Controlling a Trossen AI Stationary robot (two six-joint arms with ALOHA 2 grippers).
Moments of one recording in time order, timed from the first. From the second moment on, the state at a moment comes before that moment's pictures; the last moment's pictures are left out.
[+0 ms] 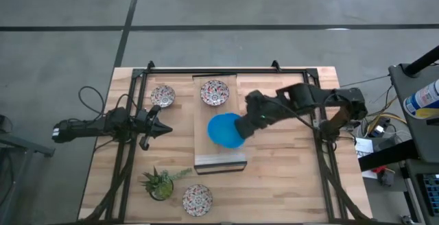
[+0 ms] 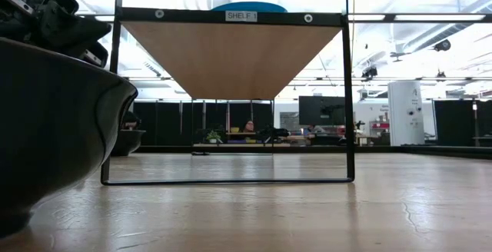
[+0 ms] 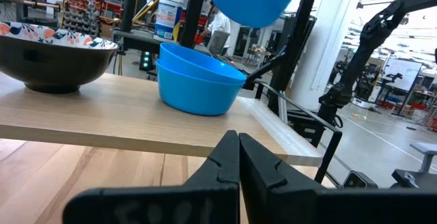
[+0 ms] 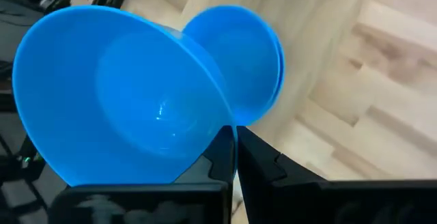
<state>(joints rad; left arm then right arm) 0.05 0.02 0.01 0.04 0.20 -0.25 0.17 1.69 2.00 -1.30 0.14 1.18</state>
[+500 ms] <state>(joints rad) 0.05 0.02 0.01 0.04 0.20 -0.25 0.01 1.86 2.04 -1.39 0.04 1.03</state>
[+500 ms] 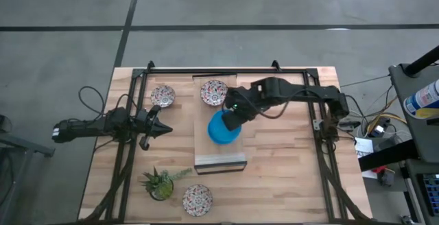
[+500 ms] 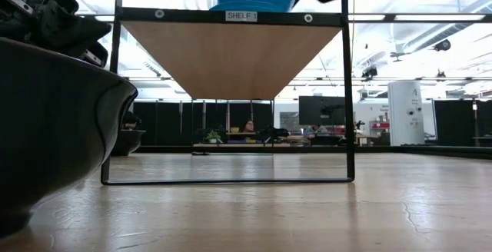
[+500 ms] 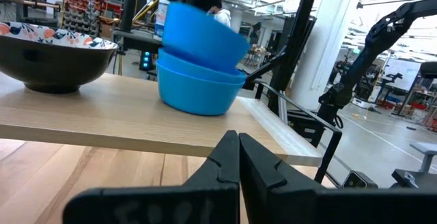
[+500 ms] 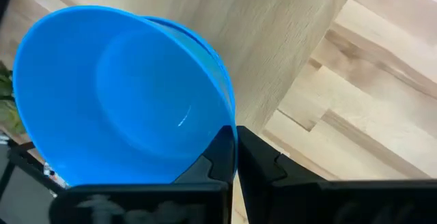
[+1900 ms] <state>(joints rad) 0.05 0.02 0.01 0.04 0.20 -0.25 0.02 1.89 2.19 -1.35 0.12 0.87</state>
